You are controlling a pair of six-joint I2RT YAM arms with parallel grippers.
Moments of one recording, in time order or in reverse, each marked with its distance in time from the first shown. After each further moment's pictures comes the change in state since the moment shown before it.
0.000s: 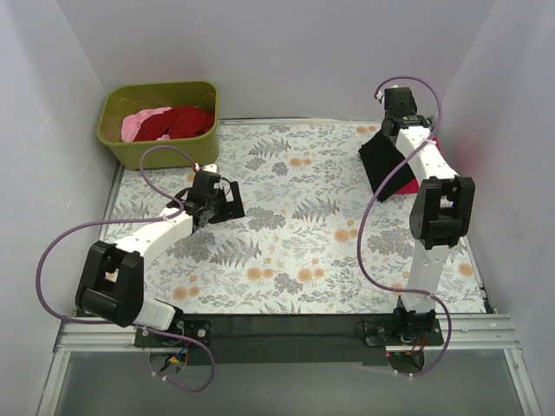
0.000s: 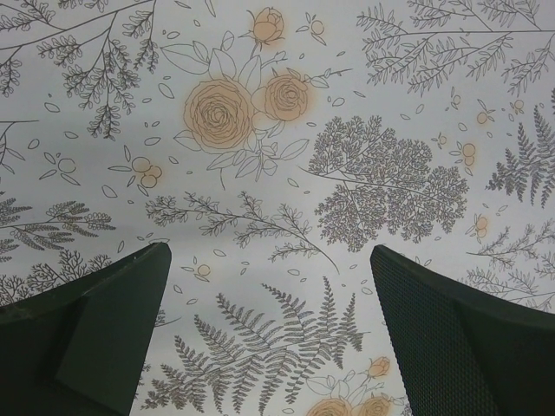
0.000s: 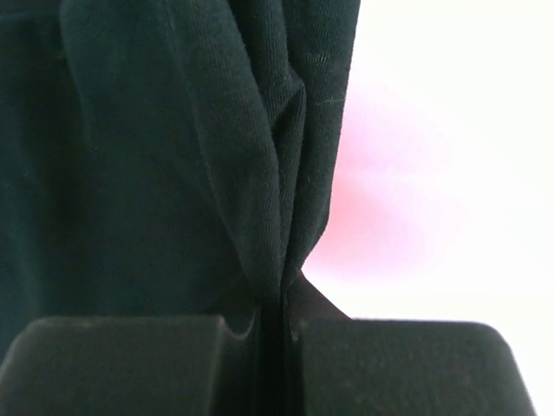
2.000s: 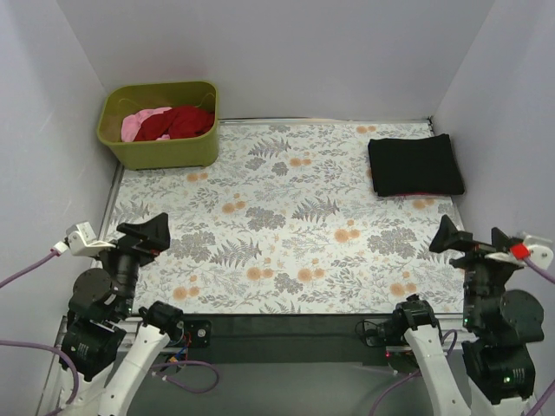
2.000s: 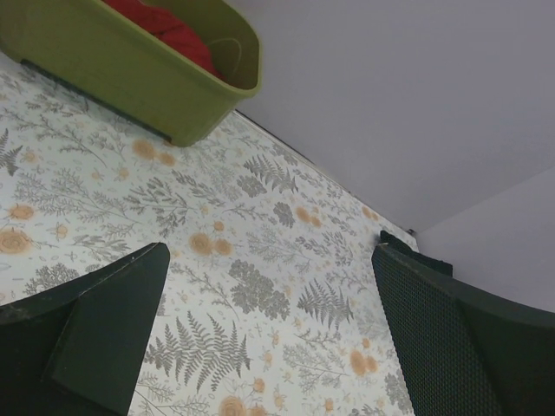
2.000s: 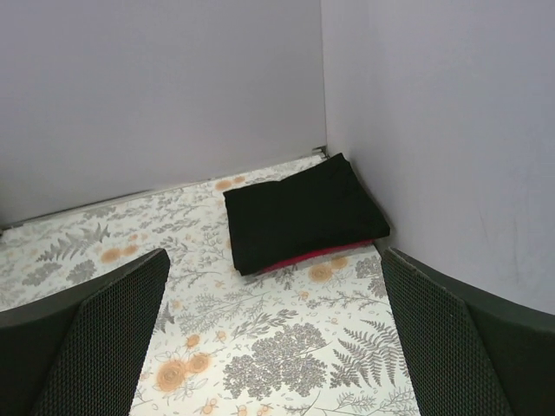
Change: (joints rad) left arm 0.000 -1.217 0.027 -0.396 -0.347 -0.181; right arm 0.064 -1.821 -0.833 -0.155 -0.277 0.645
